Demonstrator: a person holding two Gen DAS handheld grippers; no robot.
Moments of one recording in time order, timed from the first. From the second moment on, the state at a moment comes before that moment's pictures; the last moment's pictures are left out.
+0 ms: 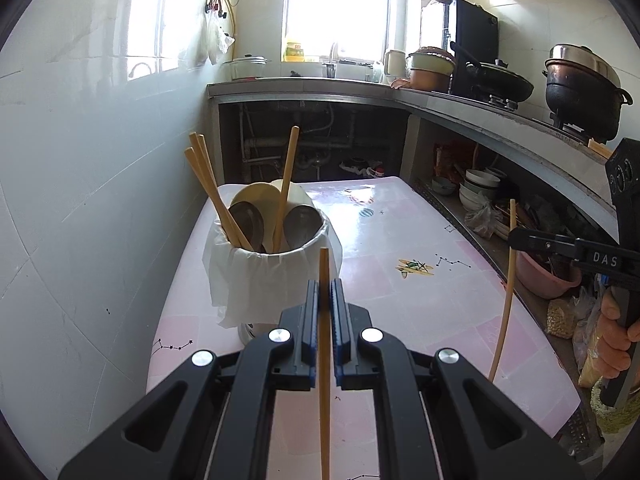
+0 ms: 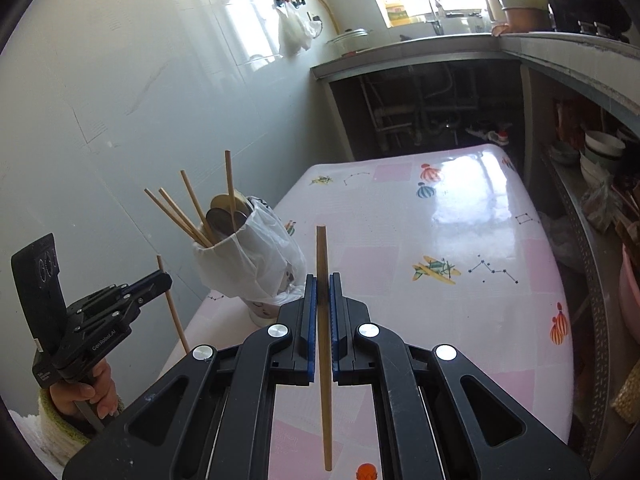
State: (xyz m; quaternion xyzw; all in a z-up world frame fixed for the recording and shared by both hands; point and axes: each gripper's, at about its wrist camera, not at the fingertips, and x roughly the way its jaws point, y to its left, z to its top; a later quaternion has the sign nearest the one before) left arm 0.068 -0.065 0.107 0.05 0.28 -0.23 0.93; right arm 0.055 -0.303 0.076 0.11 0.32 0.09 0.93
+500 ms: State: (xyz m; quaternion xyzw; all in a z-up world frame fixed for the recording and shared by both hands) left arm 0.065 -0.068 0.114 0.06 0.27 -0.22 0.94; right arm 0.046 -0.296 0.096 0.11 0.29 0.11 0.94
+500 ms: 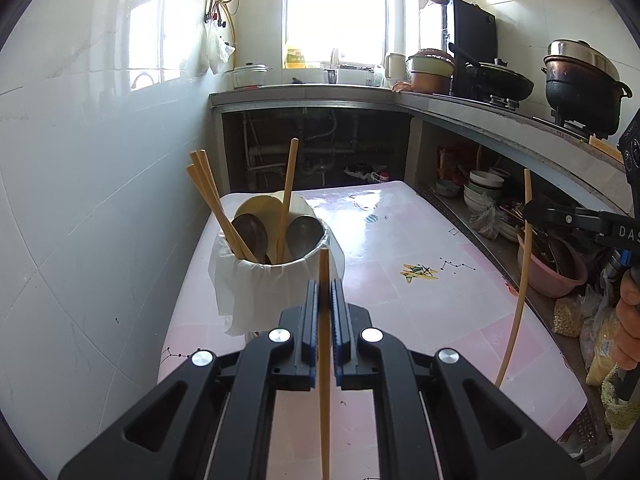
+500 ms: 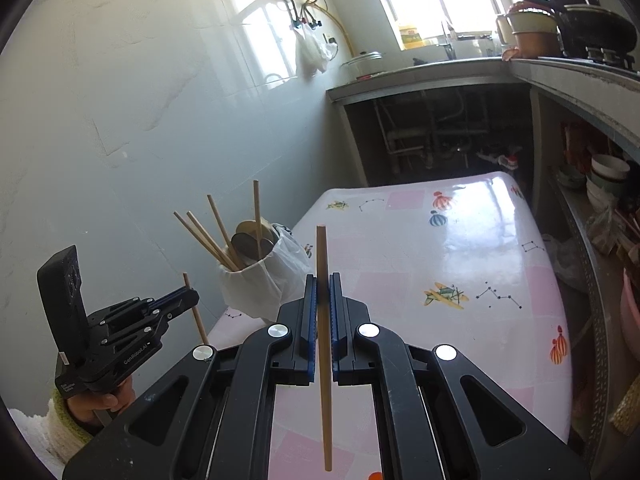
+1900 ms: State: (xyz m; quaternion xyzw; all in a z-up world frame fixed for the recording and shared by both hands) left arm 0.163 -0.028 0.269 -0.06 0.10 -0.22 0.97; right arm 0.072 -0.307 0.072 0.15 0.31 0.11 0.93
